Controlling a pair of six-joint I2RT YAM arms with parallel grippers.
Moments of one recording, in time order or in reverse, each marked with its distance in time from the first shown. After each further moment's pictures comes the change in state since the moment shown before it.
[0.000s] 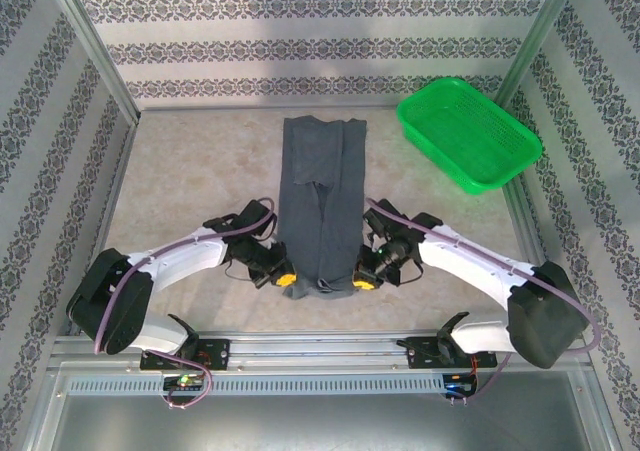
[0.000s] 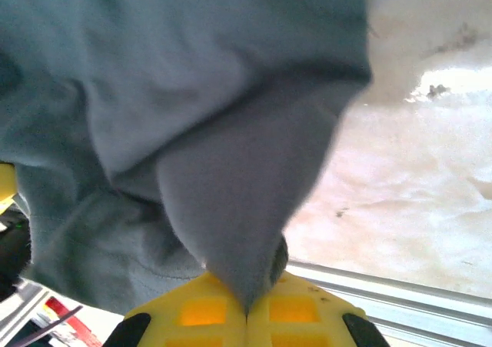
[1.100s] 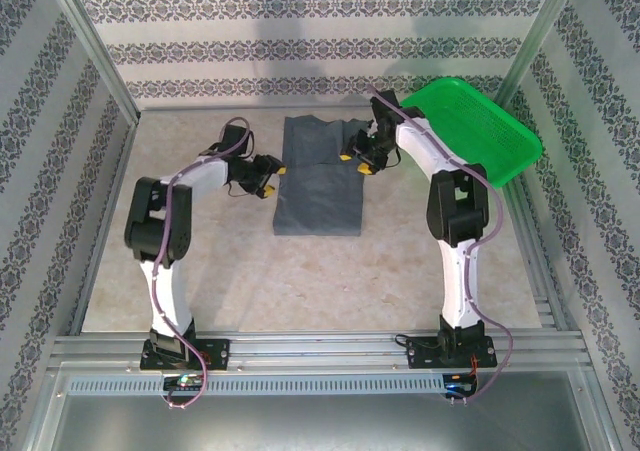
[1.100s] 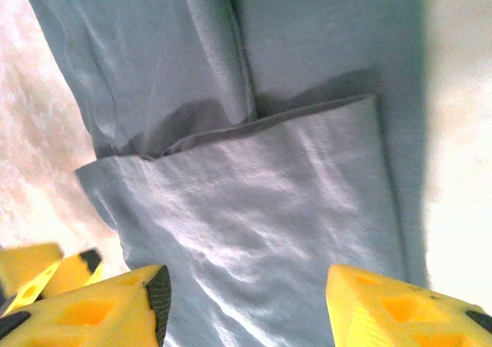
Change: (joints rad) left arm 0.389 0.542 0.570 0.180 -0.125 0.016; right arm -0.386 0.883 1.101 -0.076 0.039 -0.278
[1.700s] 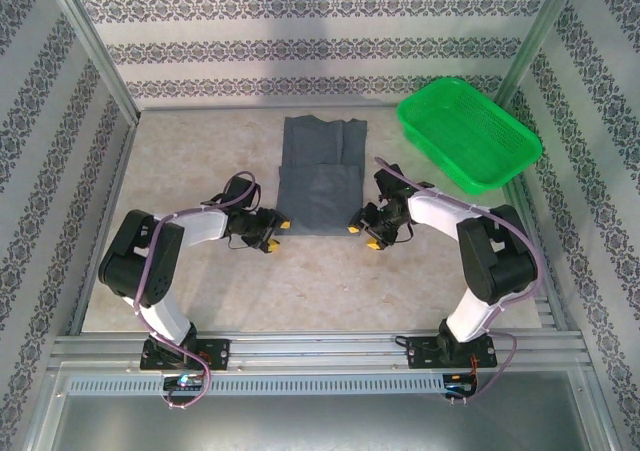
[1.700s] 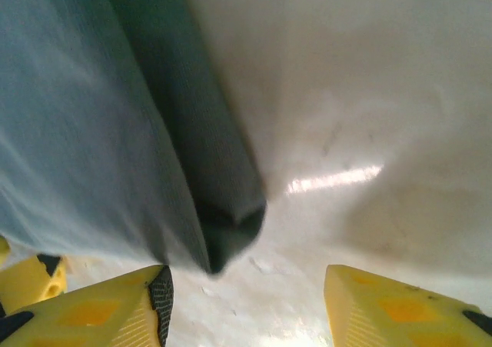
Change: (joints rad) left arm -0.141 -0.250 -0.513 0.177 0.022 -0.221; right arm 0.117 -0.490 -0.958 0.391 0.006 0.277
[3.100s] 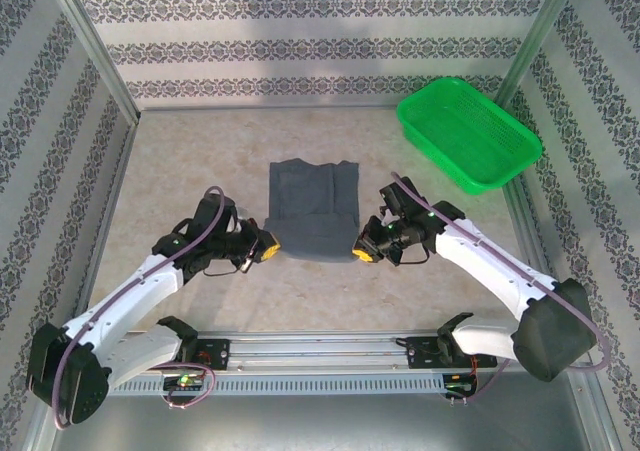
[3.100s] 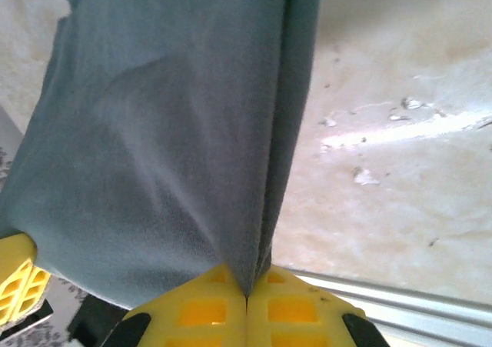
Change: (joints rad) left arm -0.126 -0.708 -0.129 -0.272 -0.014 0.030; right arm 0.159 -0.478 -0.049 -0.266 -0.067 0.163
